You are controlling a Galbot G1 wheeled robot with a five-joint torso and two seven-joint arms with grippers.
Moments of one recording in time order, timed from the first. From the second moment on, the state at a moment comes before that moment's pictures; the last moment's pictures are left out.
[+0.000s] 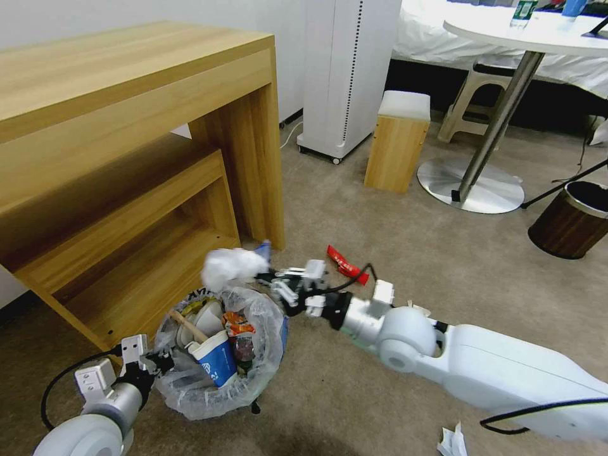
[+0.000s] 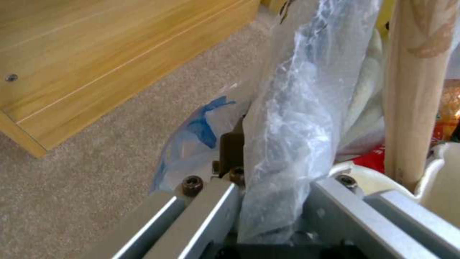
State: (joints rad) left arm 1.72 -1.01 -0.67 -2.18 -0.92 0.40 -0.34; right arm -0.26 0.81 -0.91 1.96 0.98 0.25 -0.06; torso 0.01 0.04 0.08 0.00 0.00
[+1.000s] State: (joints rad) left arm 1.72 -0.96 -0.68 -2.20 -0.95 0.41 -0.35; right arm -0.23 0.92 -1.13 1.86 1.02 0.12 0.20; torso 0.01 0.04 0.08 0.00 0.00
